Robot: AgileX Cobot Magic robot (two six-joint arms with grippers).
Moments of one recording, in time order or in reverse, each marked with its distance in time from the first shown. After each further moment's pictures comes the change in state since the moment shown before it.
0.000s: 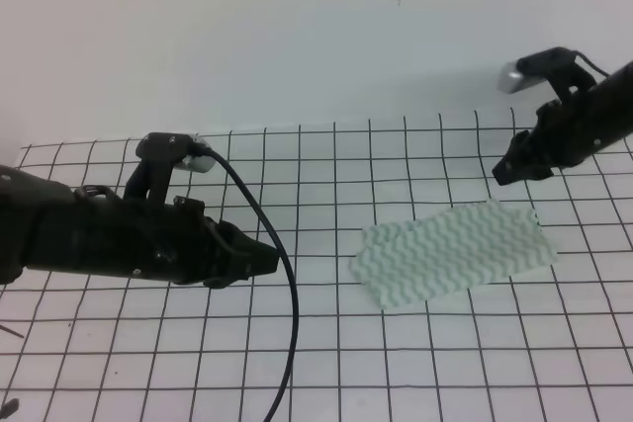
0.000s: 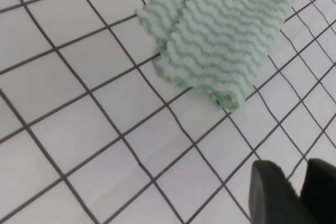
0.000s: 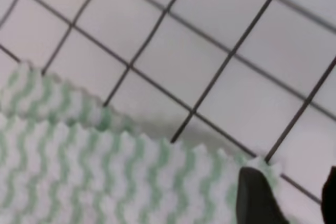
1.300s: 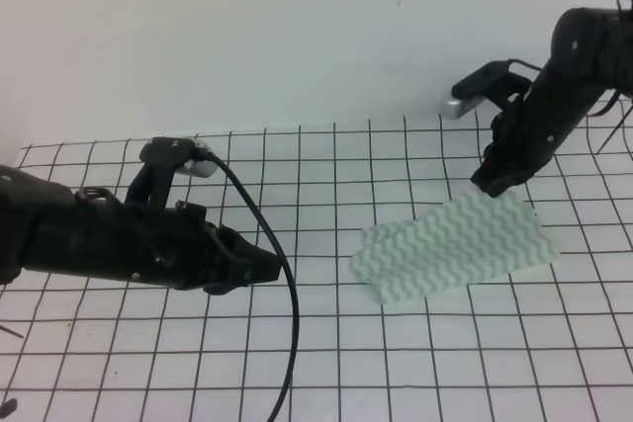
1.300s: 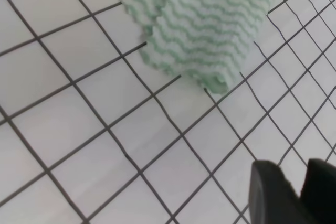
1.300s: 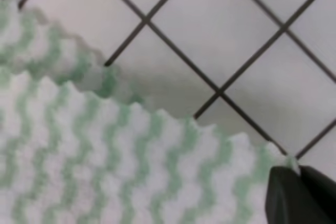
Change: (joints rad) left arm 0.000 0.000 0.000 0.029 0.034 -0.012; right arm 0.118 0.094 -0.229 -0.350 0.157 0.223
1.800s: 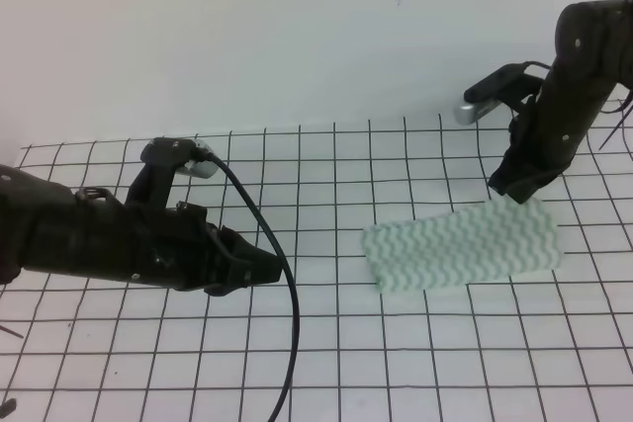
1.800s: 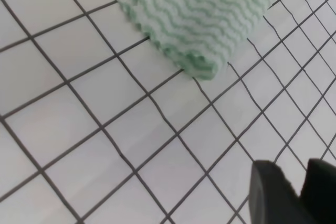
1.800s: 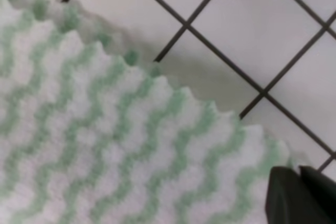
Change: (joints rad) left arm 0.000 0.000 0.000 0.000 0.012 0.000; right arm 0.000 -0.010 -0.010 -0.106 0.078 0.085
